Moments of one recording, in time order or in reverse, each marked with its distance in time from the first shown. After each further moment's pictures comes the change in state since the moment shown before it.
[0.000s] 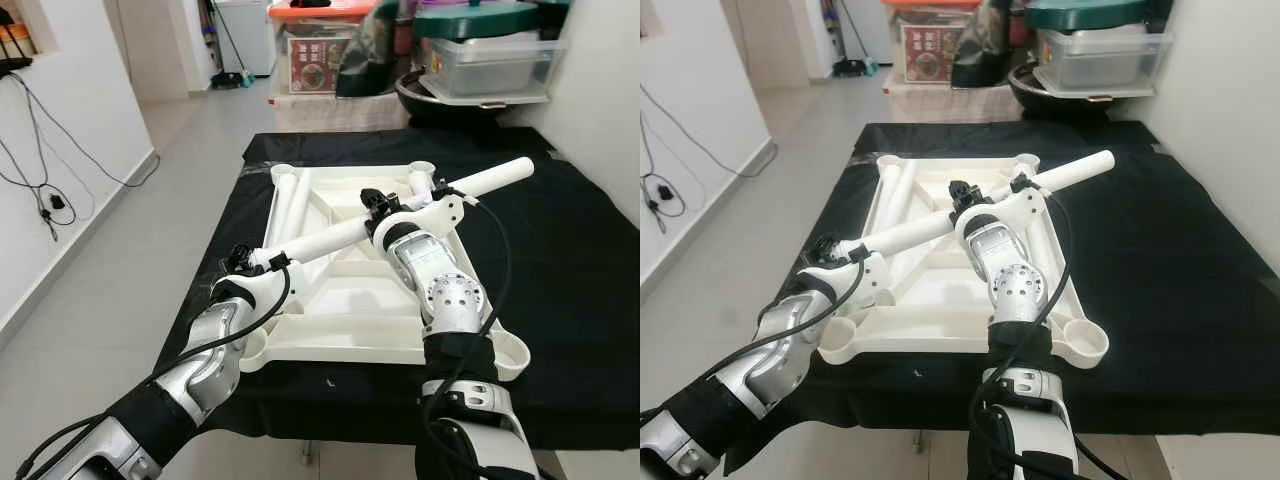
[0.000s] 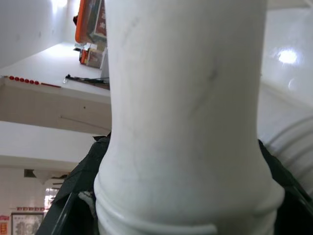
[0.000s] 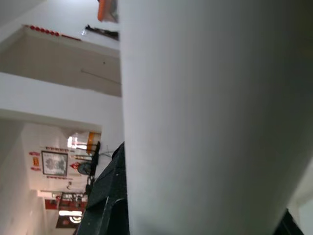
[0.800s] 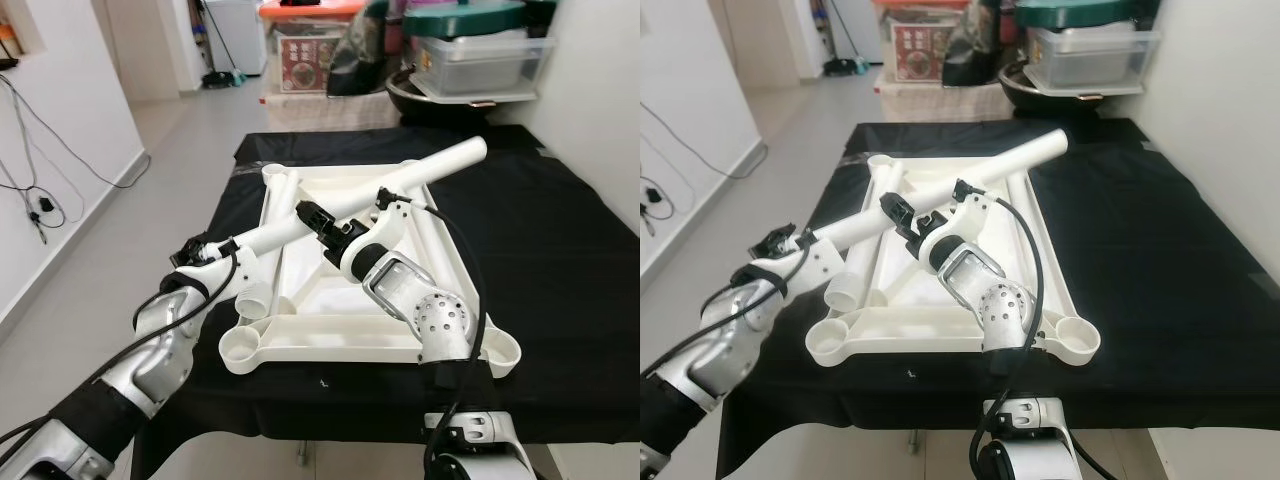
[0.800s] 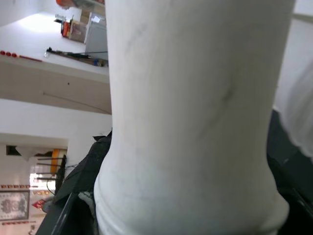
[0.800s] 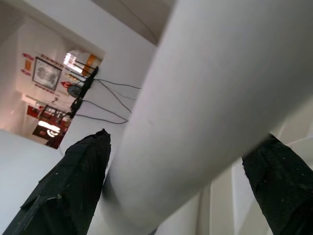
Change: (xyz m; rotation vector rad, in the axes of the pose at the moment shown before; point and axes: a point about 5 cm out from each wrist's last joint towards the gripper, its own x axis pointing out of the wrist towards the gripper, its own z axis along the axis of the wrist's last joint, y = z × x) left arm -0.010 0.015 -0.040 -0.017 0.123 -0.019; right arm -0.013 -0.013 -0.042 -0.342 0.234 0.135
